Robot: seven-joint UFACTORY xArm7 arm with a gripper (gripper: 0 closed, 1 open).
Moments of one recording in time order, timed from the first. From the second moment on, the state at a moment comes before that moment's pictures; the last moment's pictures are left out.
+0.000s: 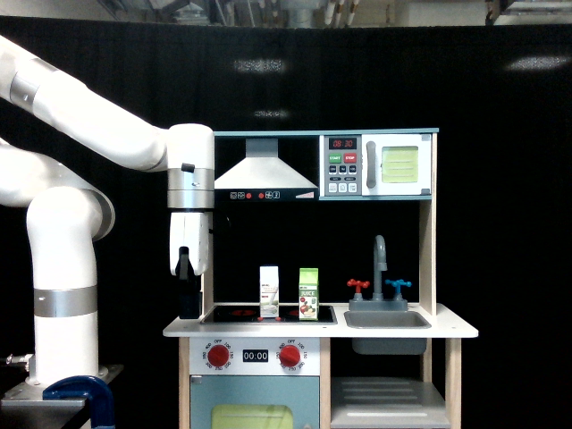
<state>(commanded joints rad) -0.01 -0.94 0.02 0.11 0.01 1.05 -0.01</state>
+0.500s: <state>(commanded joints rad) -0.01 -0.93 0.02 0.11 0.01 1.05 0.00</state>
